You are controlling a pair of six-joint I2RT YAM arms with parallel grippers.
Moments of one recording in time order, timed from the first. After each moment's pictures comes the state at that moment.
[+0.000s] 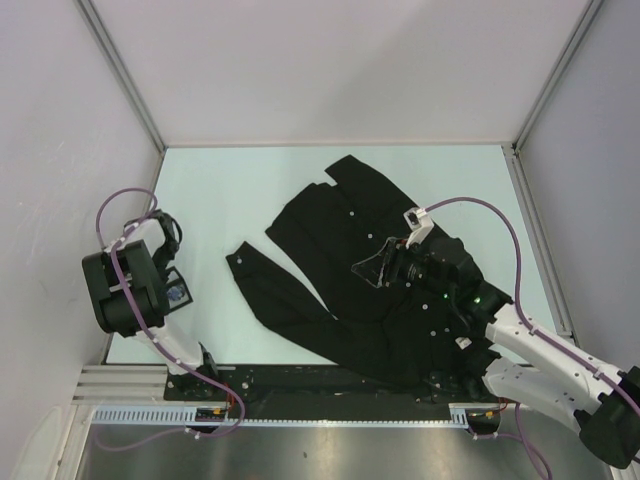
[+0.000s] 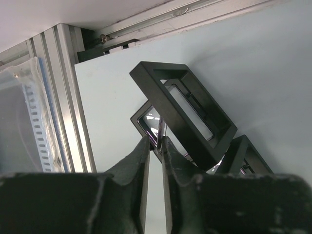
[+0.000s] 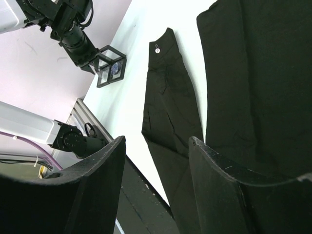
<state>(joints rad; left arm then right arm) 0.34 1.69 1.02 -0.98 -0.81 -0.95 0.71 0.87 0.61 0.02 -0.22 0.68</state>
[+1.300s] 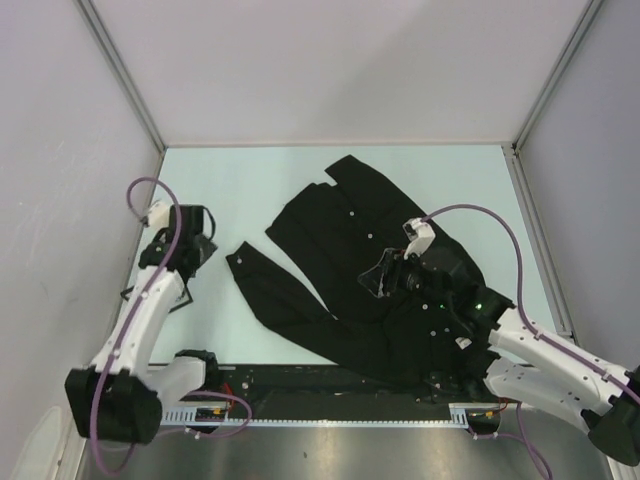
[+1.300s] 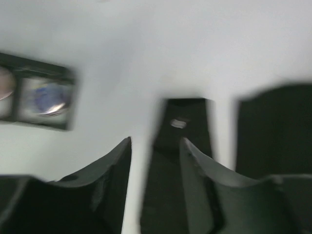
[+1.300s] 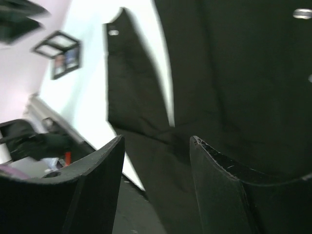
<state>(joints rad) -0.06 1.08 0.88 -0.74 -0.46 -0.82 0.81 0.84 0.62 -0.15 -0.03 0.65</state>
